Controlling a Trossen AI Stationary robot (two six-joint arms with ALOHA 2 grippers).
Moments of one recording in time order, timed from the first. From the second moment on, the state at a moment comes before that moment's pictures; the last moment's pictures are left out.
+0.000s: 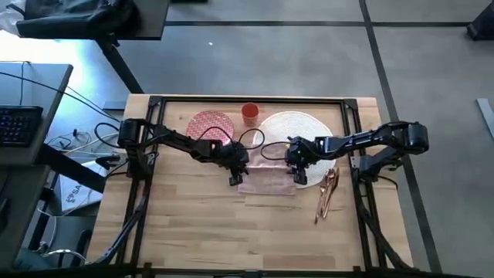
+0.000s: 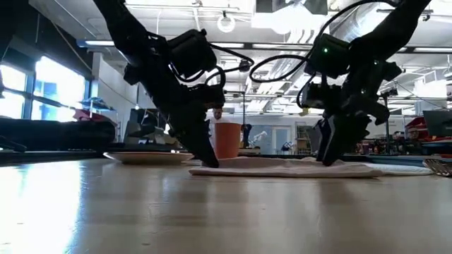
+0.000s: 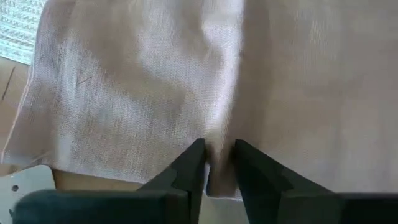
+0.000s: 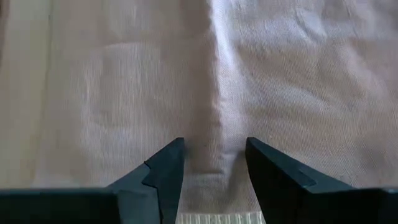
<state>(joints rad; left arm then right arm) 0.08 1.87 0.91 -0.02 0.02 -0.11 -0.17 1.48 0.57 -0.15 -0.16 -0.04</state>
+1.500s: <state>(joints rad) -0.11 1.34 1.05 -0.56 -0.12 -0.21 0.01 1.38 1.04 -0.52 -0.16 -0.07</state>
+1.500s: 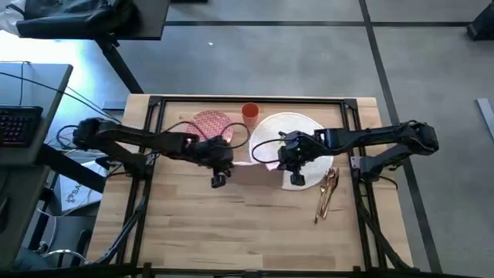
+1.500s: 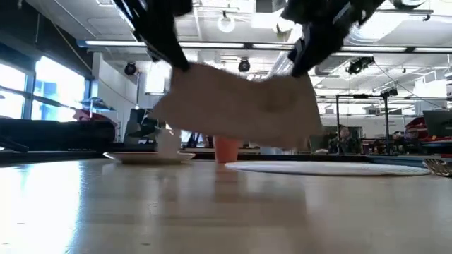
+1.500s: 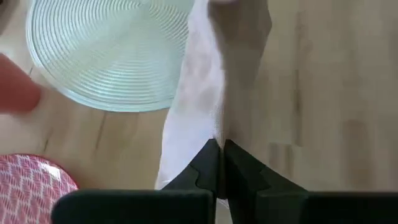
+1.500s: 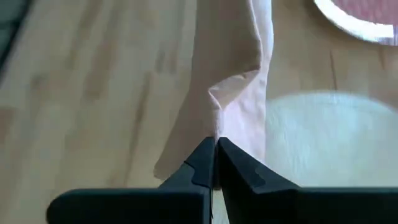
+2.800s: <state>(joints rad) -0.60 1.33 0.71 -0.51 -0.40 -0.81 0.20 1.78 1.07 -0.26 0.04 -0.18</state>
